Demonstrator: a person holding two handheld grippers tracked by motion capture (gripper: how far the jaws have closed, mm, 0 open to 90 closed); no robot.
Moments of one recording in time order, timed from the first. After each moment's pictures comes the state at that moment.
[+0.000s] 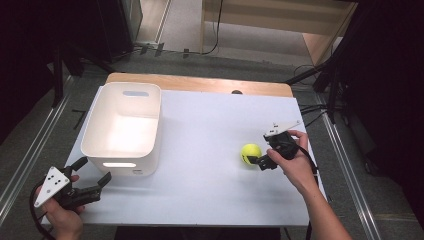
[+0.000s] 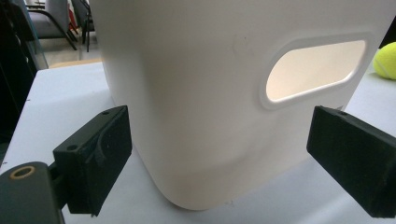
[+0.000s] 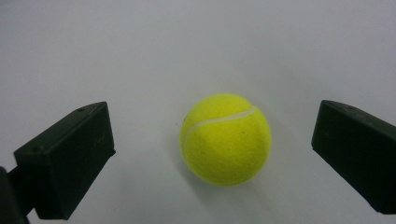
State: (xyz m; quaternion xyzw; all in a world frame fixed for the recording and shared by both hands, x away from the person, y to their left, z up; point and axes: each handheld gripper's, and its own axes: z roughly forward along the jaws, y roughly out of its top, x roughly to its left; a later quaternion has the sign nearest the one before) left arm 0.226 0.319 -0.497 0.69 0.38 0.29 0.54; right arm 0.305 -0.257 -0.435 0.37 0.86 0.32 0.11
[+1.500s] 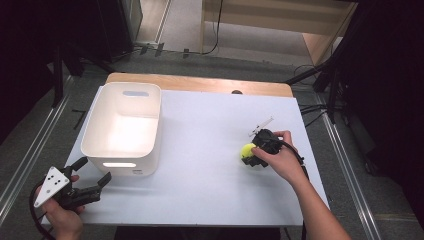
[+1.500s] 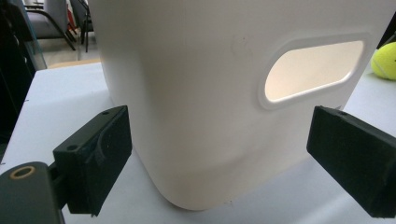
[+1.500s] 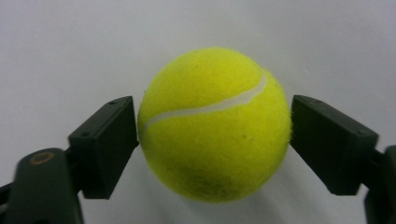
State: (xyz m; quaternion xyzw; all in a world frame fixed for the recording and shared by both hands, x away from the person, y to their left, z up) left arm 0.226 0.319 -0.497 0.69 0.37 0.29 0.54; right arm 0.341 -0.235 -0.472 0.40 0.90 0.18 0.06
